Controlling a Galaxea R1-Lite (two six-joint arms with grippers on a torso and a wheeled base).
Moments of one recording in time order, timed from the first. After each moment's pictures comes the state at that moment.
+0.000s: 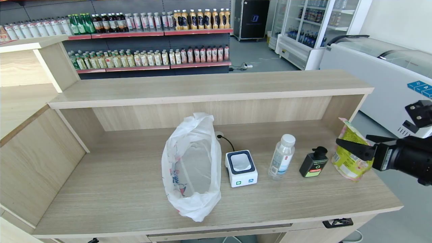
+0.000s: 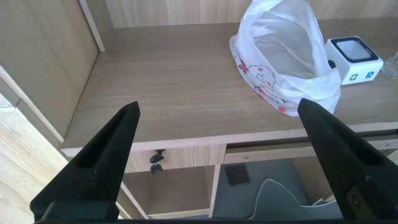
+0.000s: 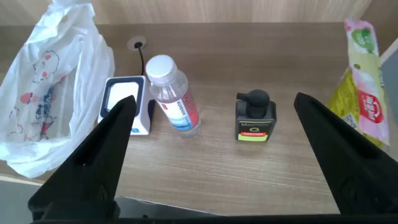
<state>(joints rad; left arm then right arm) -0.01 0.00 0.00 0.00 -0.05 0.00 0.01 1.37 -0.49 -0.67 0.29 -0.02</state>
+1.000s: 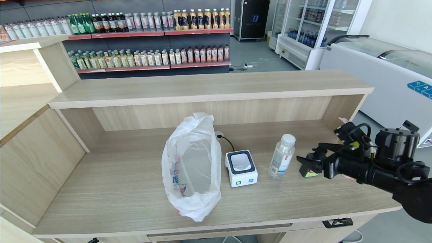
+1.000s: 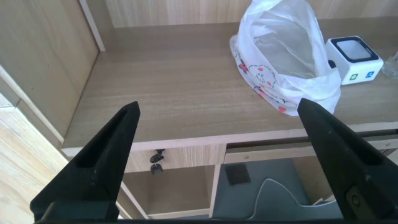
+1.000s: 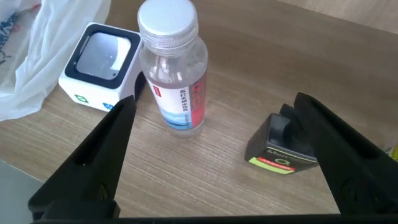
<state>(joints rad) -0.01 0.00 0.00 0.00 -0.05 0.00 0.06 1.84 -0.50 -1.06 0.41 -0.26</state>
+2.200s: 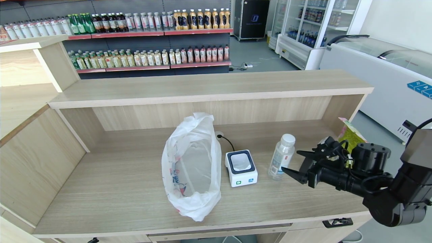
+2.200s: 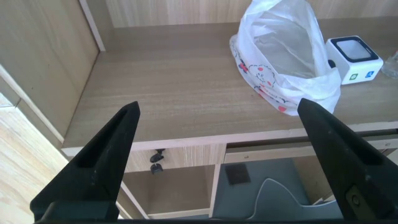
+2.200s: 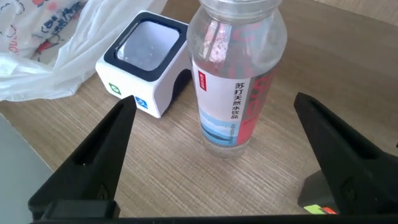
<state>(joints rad) -0.01 0.00 0.00 0.00 -0.05 0.00 0.06 2.14 -0.51 -1.41 0.66 -0.26</state>
